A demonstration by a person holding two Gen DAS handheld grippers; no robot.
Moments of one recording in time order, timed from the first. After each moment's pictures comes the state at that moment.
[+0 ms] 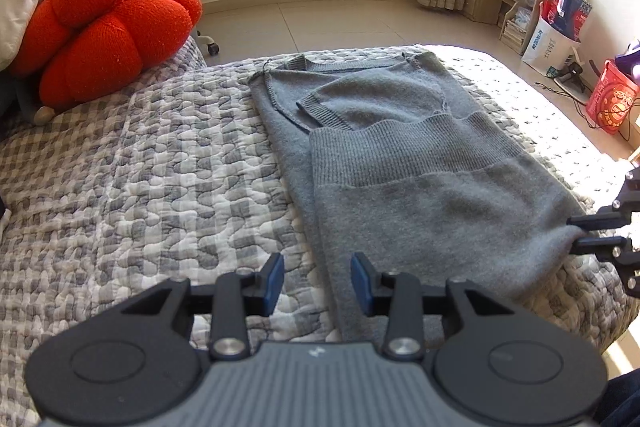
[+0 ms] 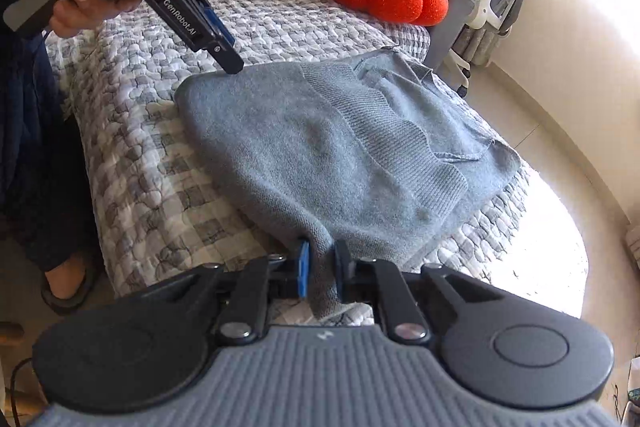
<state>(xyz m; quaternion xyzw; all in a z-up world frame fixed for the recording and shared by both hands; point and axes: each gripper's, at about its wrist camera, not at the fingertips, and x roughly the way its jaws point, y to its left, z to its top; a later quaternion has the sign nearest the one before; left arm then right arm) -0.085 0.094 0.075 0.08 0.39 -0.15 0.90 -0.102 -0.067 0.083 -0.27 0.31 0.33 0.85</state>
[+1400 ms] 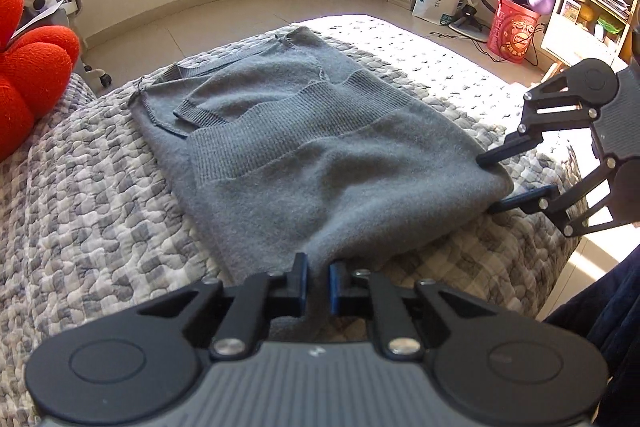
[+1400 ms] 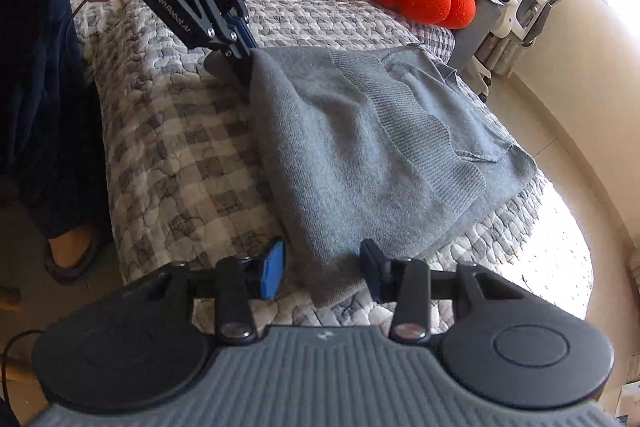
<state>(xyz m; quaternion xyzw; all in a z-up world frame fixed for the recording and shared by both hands) -0.093 0.068 0.063 0.13 0.41 -0.28 0.86 -0.112 -0.064 0.066 -0.34 0.31 0.36 0.81</state>
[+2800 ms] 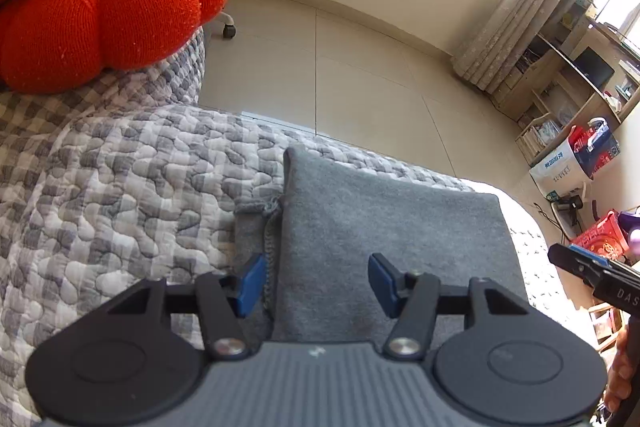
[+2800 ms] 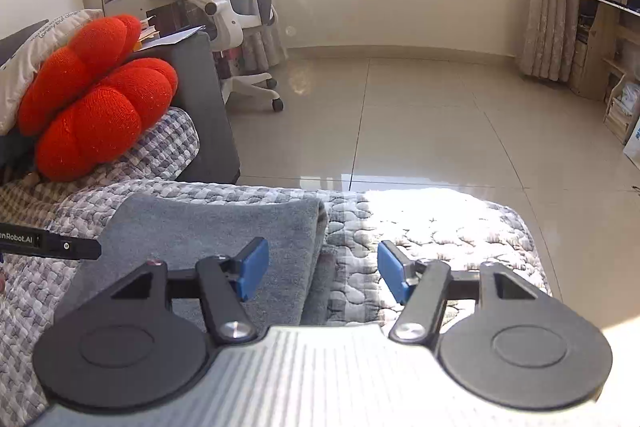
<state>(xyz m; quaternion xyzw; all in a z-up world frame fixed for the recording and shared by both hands) 0.119 0.093 0.062 -0.14 0.43 -0.10 0.89 0.121 -0.123 0.107 0.05 0.34 0.07 0.94</state>
